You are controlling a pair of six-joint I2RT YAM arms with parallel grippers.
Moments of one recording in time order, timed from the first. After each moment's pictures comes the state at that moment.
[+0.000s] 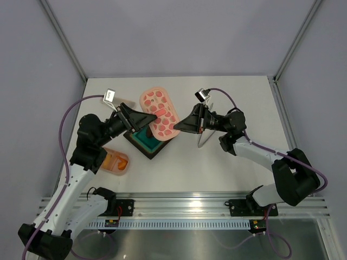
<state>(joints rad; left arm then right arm) -0.34 0.80 0.82 0.05 0.58 -0.99 0.57 1.42 0.77 1.15 -0.91 1.51</state>
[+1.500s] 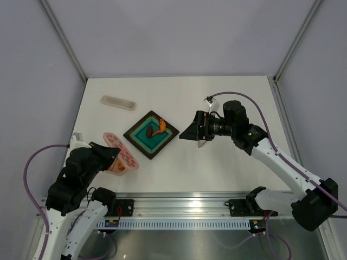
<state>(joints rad) -0.33 0.40 0.84 -0.94 -0.10 -1.04 0.56 1.16 0.99 -0.25 -0.63 0.71</state>
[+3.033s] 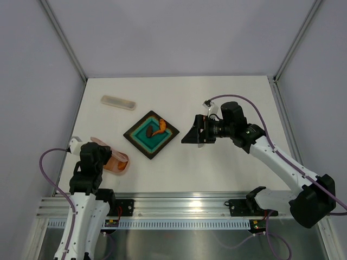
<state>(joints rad) -0.04 0.42 0.47 -0.62 -0.28 -0.98 0.54 1.18 0.98 -0.35 -0.65 0.63</state>
